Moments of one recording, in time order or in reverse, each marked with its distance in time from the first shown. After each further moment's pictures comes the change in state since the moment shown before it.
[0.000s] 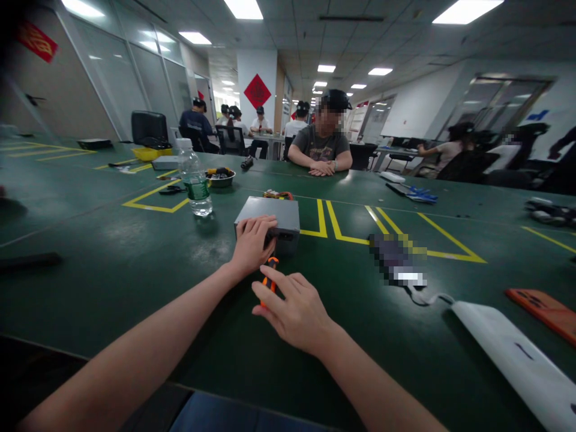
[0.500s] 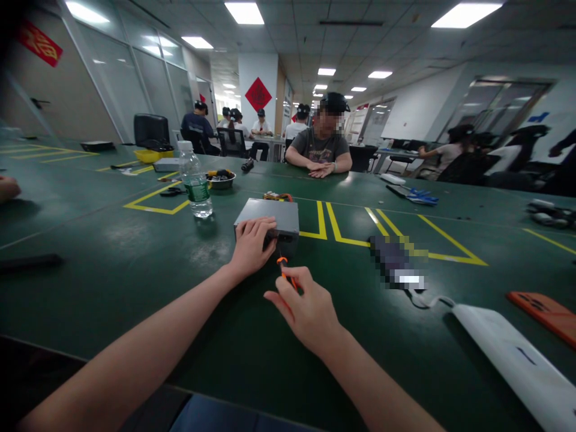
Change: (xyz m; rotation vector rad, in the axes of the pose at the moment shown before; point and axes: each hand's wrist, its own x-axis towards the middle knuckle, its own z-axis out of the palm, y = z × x) left_hand 0.000 0.000 0.000 -0.014 0.008 -0.015; right_hand -0.009 0.007 0.000 -0.096 0.148 0.188
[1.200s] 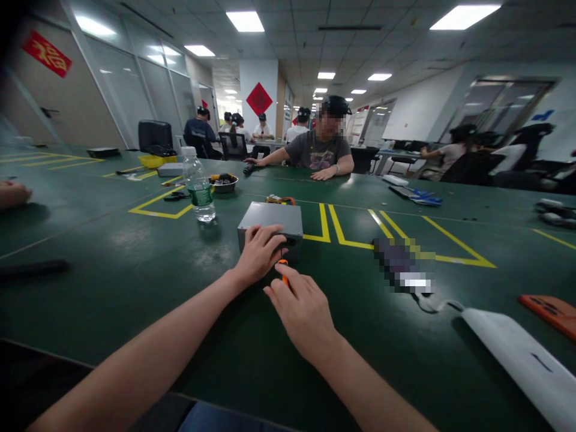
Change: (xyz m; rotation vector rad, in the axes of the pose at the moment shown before) left_hand -0.002 -0.003 0.003 0.033 -0.022 0.178; right_hand 0.013 -0.014 0.006 -0.028 0.002 0.010
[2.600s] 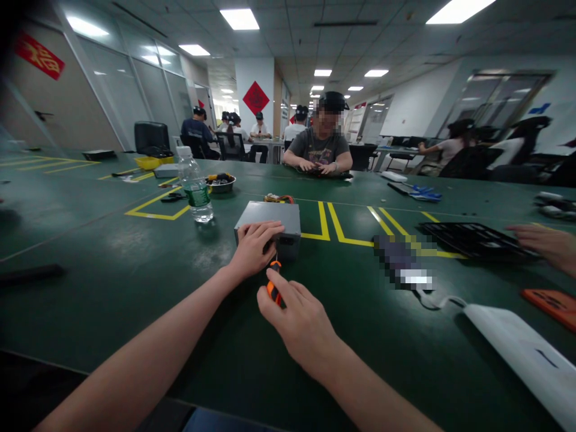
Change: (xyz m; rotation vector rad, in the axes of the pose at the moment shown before) left_hand 0.006 -0.003 -0.009 -0.086 -0.075 -0.100; right_hand -0.010 -0.001 -0.004 -0.089 -0.115 -0.152
